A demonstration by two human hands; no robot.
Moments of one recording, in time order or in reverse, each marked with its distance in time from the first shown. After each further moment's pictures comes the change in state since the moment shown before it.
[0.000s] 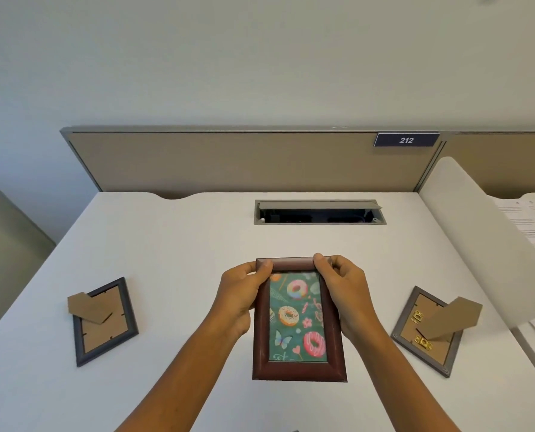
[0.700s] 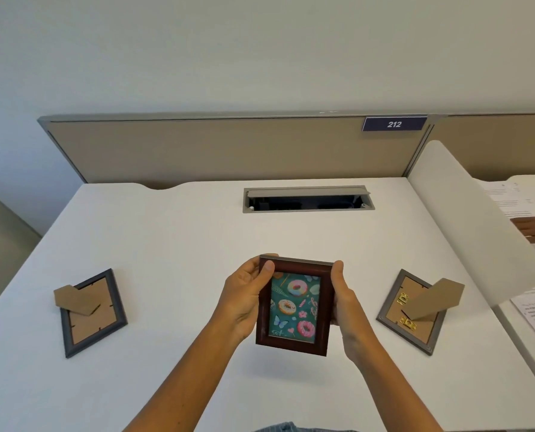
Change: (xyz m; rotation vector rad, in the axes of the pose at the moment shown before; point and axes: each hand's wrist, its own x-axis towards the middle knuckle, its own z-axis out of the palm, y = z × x) left_hand -0.006 -0.041 0.019 -0.235 -0.197 0.009; right_hand -0.023 0.050 -0.035 0.010 -0.138 0.202
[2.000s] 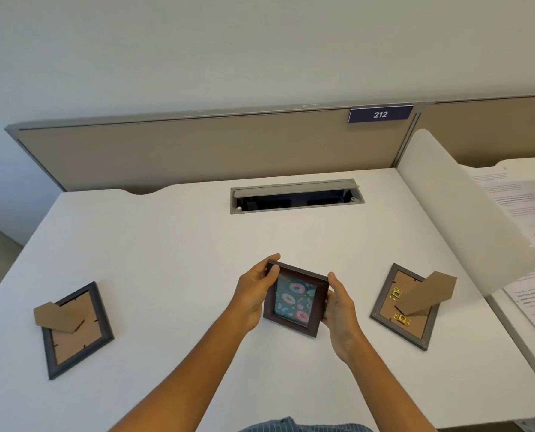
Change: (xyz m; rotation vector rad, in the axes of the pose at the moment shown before) left_hand 0.080 -0.048 0.004 0.199 0.022 -0.063; right_hand 0.055 0.048 -0.019 0.282 0.106 0.130
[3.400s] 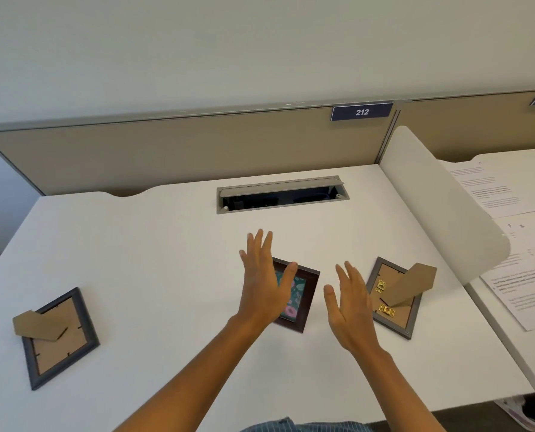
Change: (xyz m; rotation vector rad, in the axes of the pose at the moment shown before) left_hand -0.012 -0.007 0.047 0.962 0.116 0.633; right_hand 0.011 0.023 -0.066 -0.932 0.264 -0.656
